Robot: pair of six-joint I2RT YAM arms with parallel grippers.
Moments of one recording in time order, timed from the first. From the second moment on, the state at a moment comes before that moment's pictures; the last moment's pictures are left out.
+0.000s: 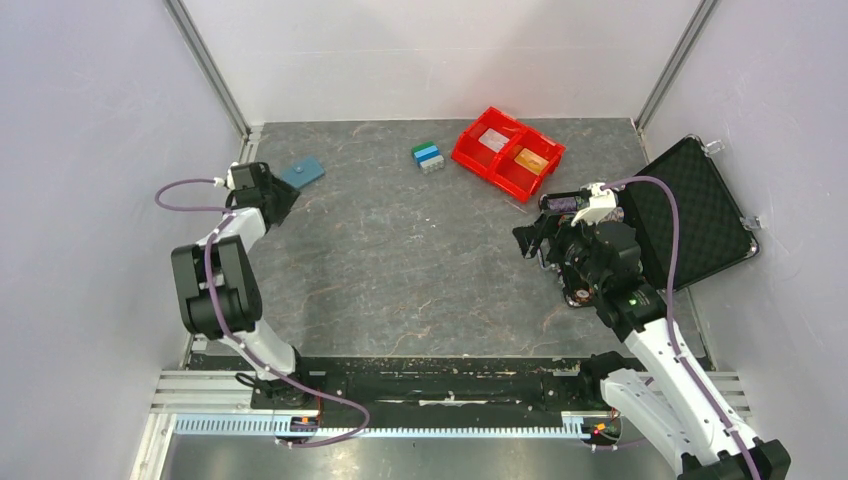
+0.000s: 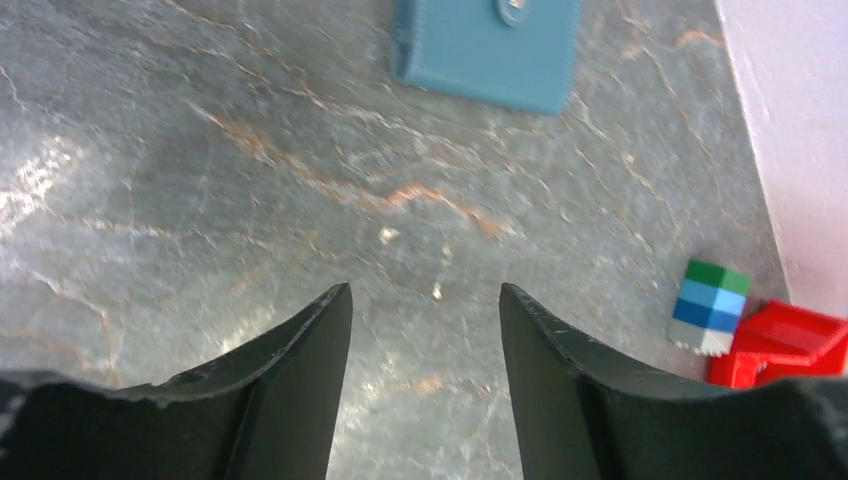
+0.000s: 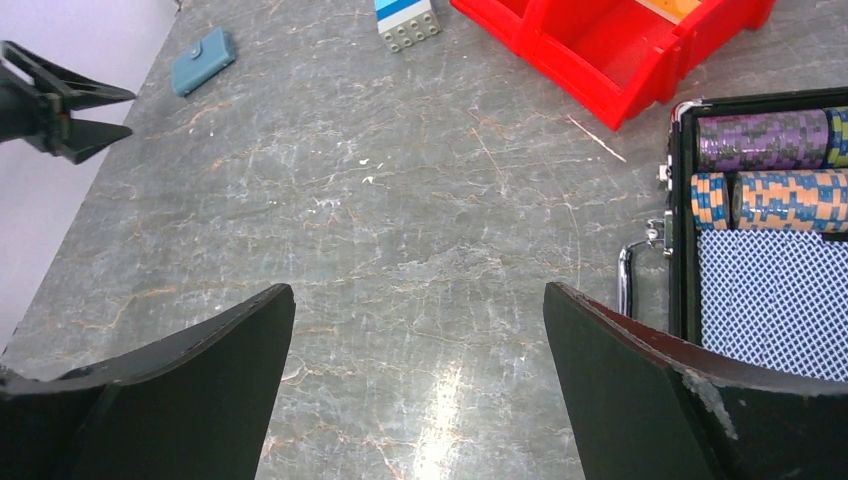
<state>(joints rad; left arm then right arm) 0.21 1.64 1.01 -0.06 0.05 -0.76 0.32 0.72 0.63 -0.17 -0.09 0.37</state>
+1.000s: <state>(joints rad) 0.29 2.13 1.33 0.14 0.16 -0.89 0.32 0.72 0.64 -0.17 -0.14 0.42</state>
